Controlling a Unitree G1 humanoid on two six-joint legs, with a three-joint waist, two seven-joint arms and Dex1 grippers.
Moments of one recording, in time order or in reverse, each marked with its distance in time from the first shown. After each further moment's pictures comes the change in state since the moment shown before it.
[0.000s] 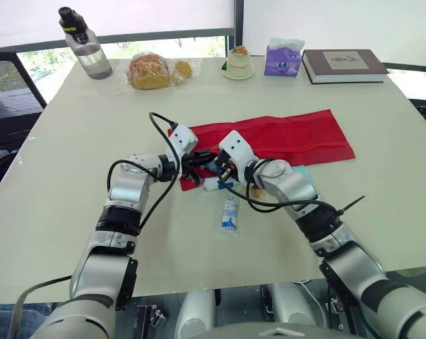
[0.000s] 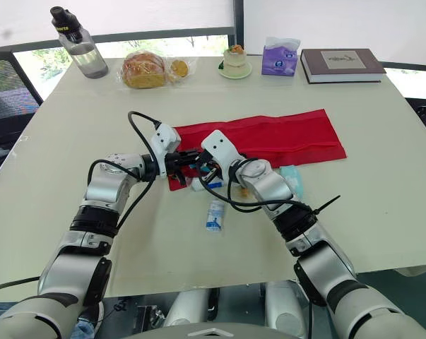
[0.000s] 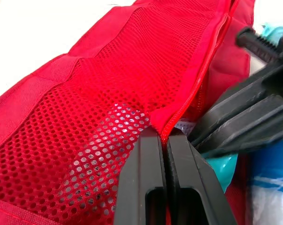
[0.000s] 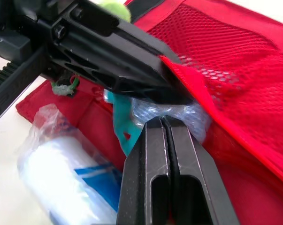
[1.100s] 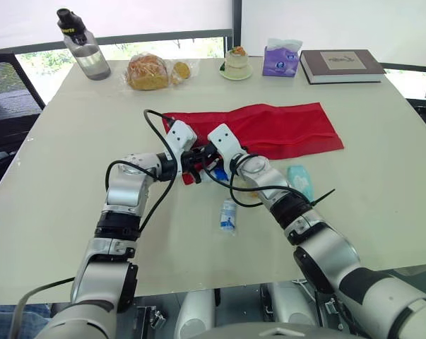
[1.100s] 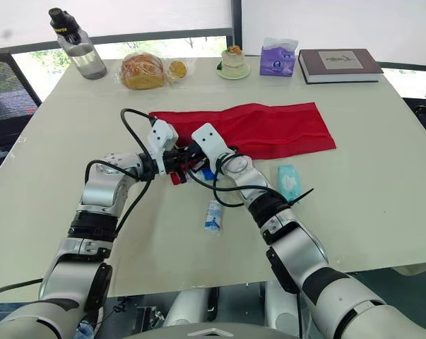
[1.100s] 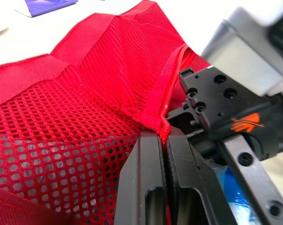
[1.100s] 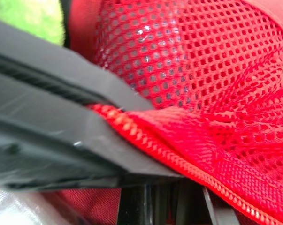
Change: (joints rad) left arm 0.045 -0.017 0.034 -0.137 -0.009 0.051 0.025; right arm -0.160 0.184 -0.141 0.489 -0.130 -0.343 -0.154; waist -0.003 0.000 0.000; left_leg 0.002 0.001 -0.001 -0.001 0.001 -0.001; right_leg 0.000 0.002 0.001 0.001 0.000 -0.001
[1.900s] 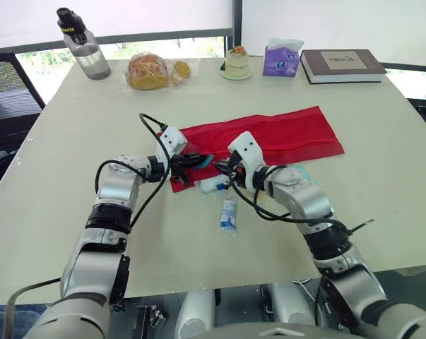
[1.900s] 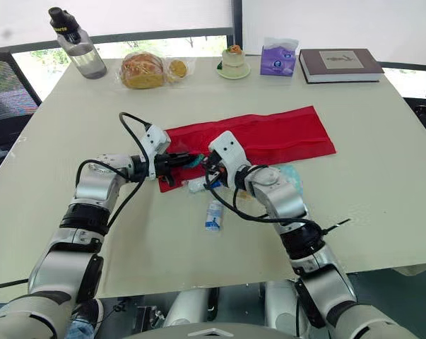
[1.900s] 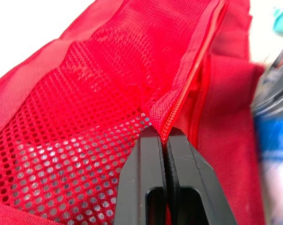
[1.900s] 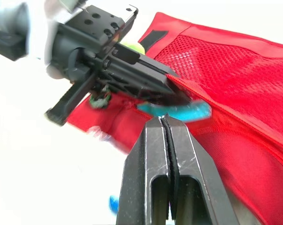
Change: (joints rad) left arm -0.073 0.081 -0.021 0.267 0.013 -0.099 -0.078; right arm 0.341 -0.188 -0.006 -0.813 0.159 0.433 0.263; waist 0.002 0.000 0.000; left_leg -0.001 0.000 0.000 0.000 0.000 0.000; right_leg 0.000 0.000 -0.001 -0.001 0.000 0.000
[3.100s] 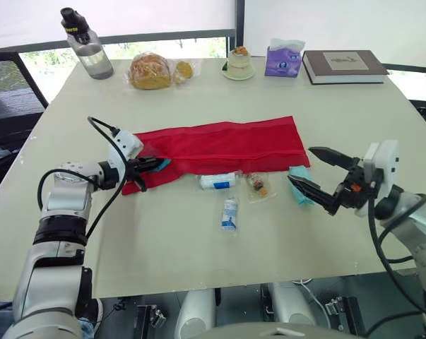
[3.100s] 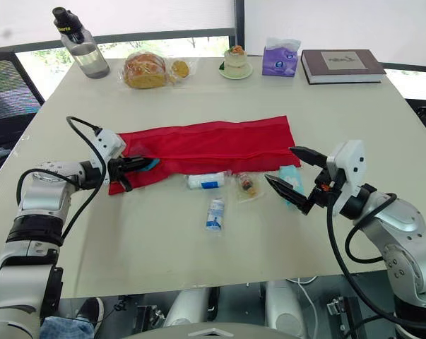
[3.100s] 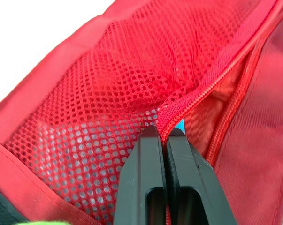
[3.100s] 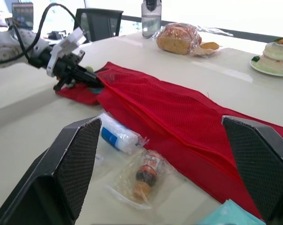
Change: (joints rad) left arm 0.100 0.216 0.094 -0.003 -0.002 -0.019 -0.004; right arm 0.495 -0.522 -0.509 -0.621 0.506 -0.079 0.148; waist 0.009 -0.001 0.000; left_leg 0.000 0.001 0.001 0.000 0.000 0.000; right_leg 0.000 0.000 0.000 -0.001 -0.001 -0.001
